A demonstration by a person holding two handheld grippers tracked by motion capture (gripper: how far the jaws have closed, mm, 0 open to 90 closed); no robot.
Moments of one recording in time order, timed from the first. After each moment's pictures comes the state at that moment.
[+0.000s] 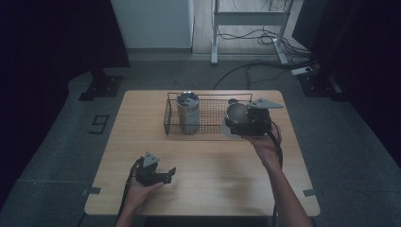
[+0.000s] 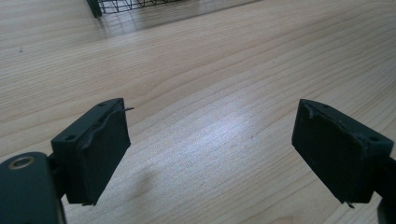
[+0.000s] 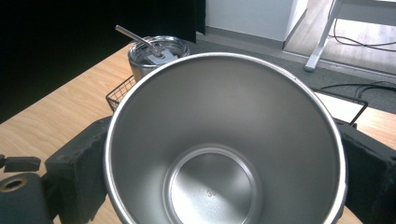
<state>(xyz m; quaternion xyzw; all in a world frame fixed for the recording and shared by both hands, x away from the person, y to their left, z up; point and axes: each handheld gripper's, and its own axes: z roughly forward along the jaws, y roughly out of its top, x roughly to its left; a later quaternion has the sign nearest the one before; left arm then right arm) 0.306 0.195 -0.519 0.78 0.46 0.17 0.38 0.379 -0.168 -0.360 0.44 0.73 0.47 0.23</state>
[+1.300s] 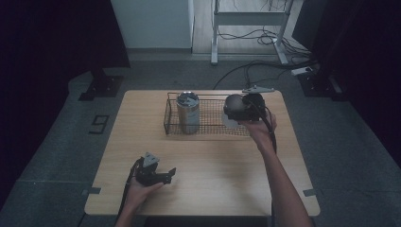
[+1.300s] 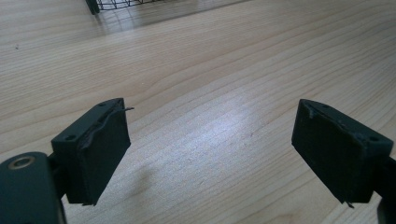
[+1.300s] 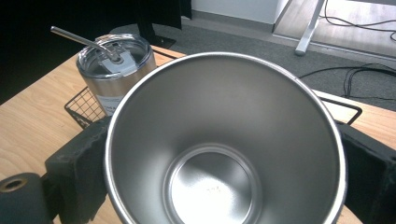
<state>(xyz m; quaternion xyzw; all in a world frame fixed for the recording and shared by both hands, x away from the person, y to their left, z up) 0.306 0.195 -0.521 0.79 0.46 0.17 0.38 0.438 -0.165 -0.368 0.47 0.73 0.44 0.22</state>
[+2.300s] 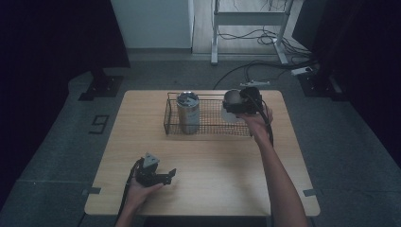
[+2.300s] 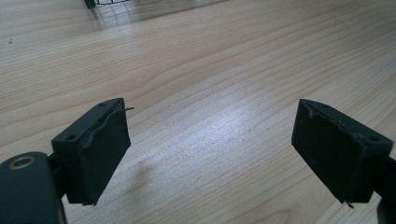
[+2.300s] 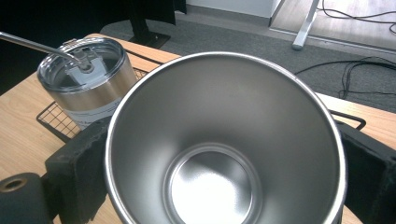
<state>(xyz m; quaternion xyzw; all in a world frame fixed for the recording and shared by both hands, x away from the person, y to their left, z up) 0.305 0.196 -0.522 0.79 0.46 0.16 0.38 0.474 -0.163 -0.378 0.48 0.73 0.43 0.21</state>
